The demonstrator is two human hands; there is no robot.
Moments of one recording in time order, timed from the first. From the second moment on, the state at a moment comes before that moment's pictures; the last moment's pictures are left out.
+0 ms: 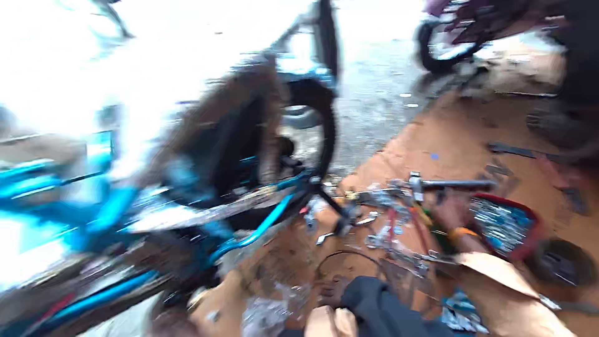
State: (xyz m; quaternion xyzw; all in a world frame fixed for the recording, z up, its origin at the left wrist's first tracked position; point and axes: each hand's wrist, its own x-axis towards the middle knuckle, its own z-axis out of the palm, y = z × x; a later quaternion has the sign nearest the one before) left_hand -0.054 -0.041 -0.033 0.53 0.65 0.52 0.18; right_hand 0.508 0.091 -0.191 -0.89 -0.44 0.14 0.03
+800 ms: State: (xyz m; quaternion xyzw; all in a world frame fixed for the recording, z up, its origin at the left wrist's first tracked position) left_hand 0.047 -0.039 -0.100 0.49 0.80 0.17 0.31; right_hand 0.352 0.093 -0.073 -0.30 -0.31 0.78 0.45
